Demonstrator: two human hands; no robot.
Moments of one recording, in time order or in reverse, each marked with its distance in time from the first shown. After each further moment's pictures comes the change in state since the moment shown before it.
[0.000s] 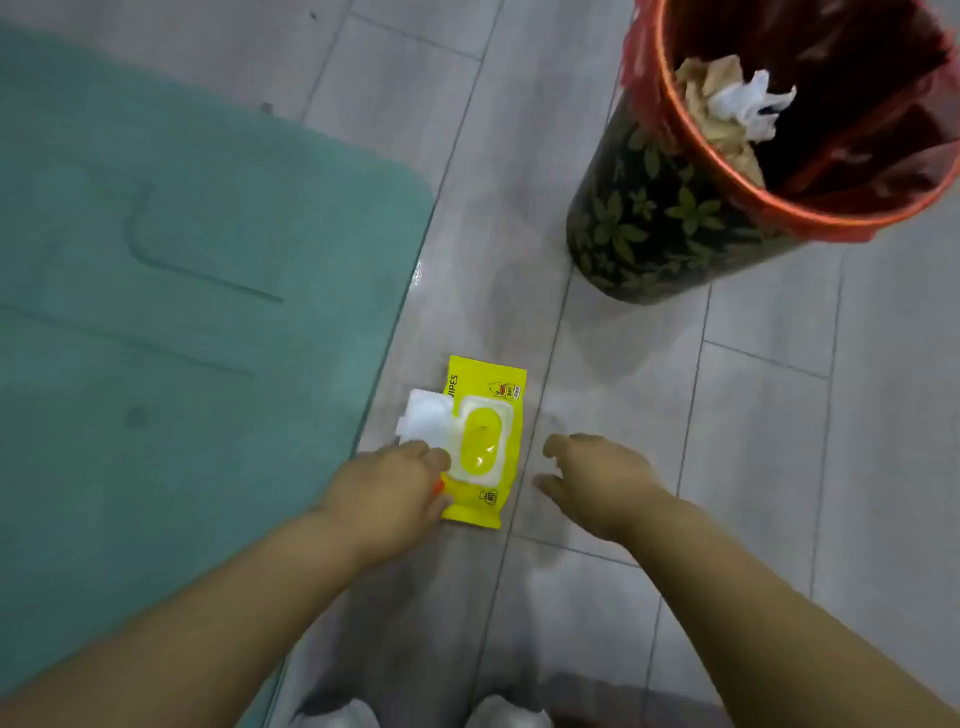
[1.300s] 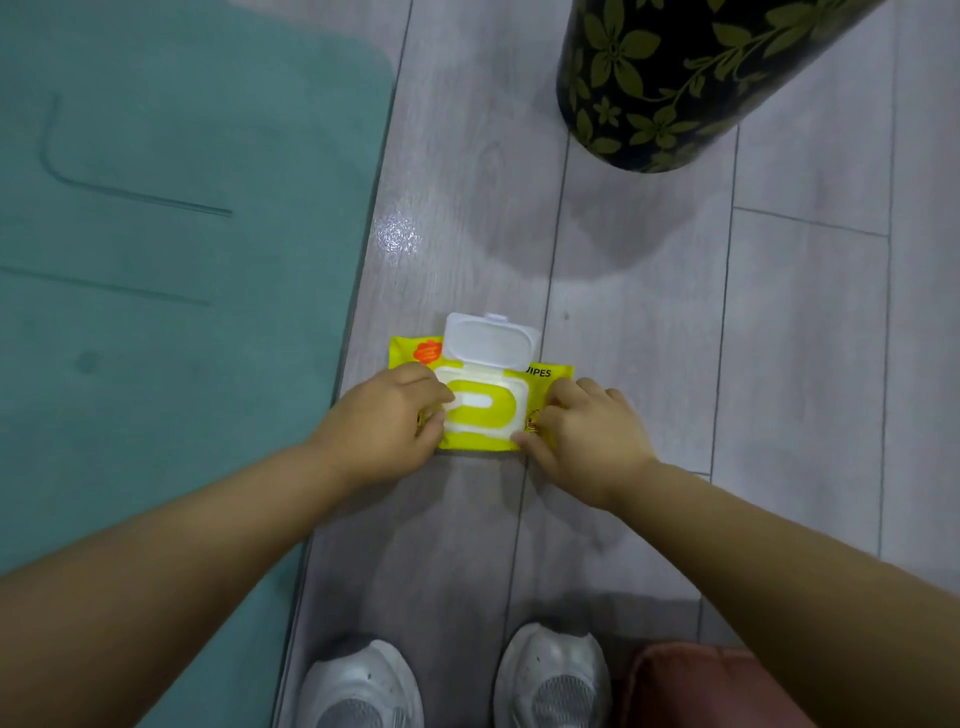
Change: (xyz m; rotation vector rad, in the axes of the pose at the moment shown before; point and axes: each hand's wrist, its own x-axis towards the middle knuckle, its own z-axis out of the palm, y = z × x) left_hand 0.029 -0.029 0.089 -0.254 0.316 0.278; right_hand 0.029 0.005 0.136 -0.087 0.721 -0.192
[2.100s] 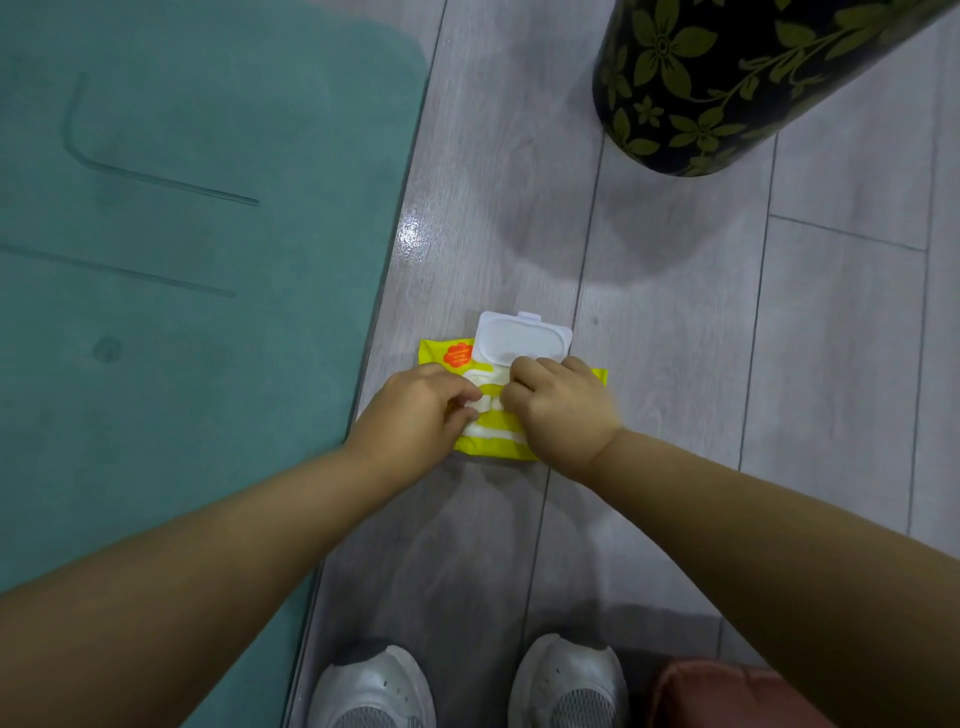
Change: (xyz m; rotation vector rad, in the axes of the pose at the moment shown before) left_hand 0.005 0.004 0.006 -0.163 0.170 -0.128; right_hand 0.049 -0.025 0.005 -0.016 0.135 -0.274
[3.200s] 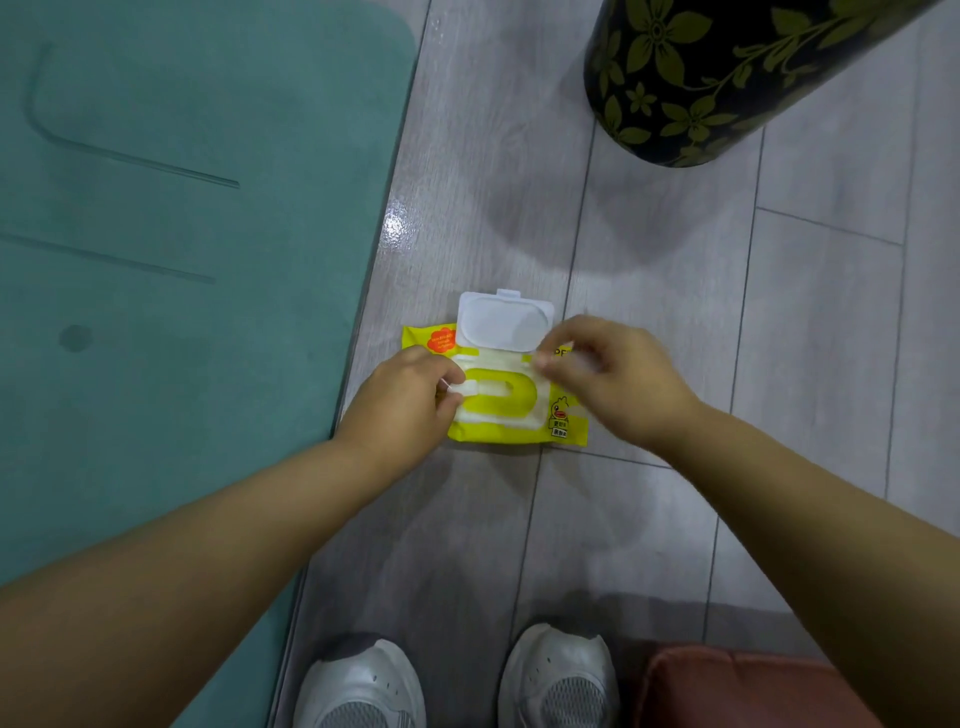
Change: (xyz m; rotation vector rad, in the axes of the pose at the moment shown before) left_hand 0.001 0.001 0.003 0.024 0.037 -0.093; right_hand -0.001 0.024 -0.063 0.771 -0.207 0.641
